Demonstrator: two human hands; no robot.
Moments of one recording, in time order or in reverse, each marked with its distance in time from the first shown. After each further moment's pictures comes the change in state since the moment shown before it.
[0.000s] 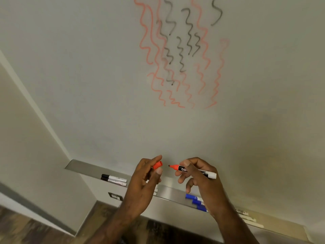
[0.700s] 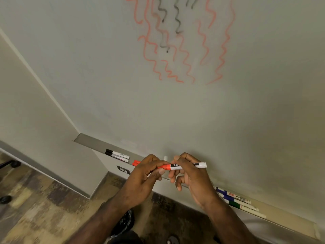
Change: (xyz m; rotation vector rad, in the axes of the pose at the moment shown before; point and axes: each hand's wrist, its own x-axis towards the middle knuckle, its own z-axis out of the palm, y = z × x) left_hand -0.018 -0.021 0.025 0.092 -0.205 0.021; right_hand 0.007 0.053 -0.008 0.259 -0.200 0.260
